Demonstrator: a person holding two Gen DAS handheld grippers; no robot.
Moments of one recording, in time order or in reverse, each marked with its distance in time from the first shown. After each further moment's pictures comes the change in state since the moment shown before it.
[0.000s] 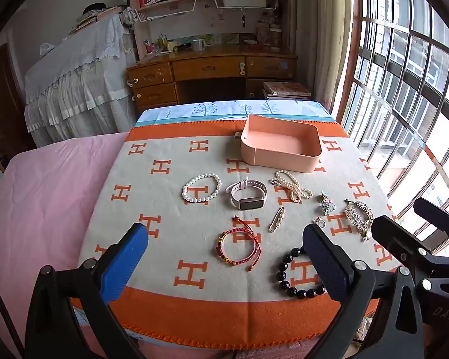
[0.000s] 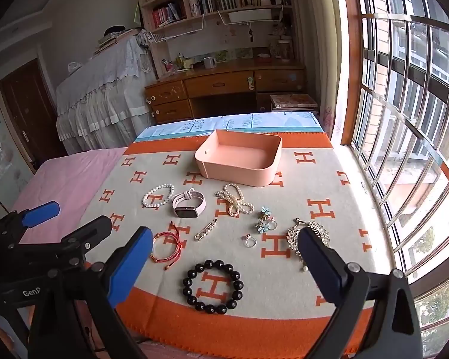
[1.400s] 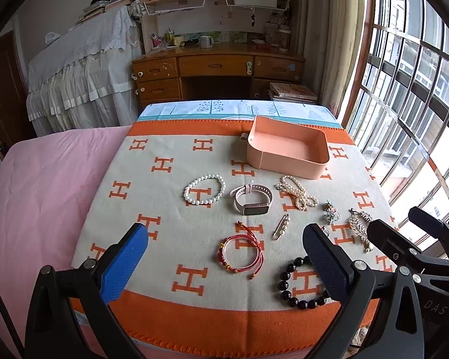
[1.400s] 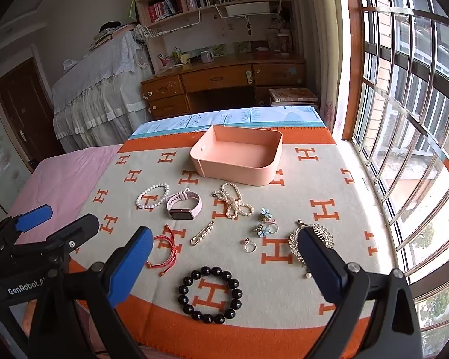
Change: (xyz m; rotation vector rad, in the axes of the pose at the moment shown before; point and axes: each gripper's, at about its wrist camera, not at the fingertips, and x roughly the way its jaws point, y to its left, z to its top) left arm 0.016 0.006 0.010 -0.003 0.091 0.056; right arm 0.024 -0.006 0.007 0.019 0.024 0.005
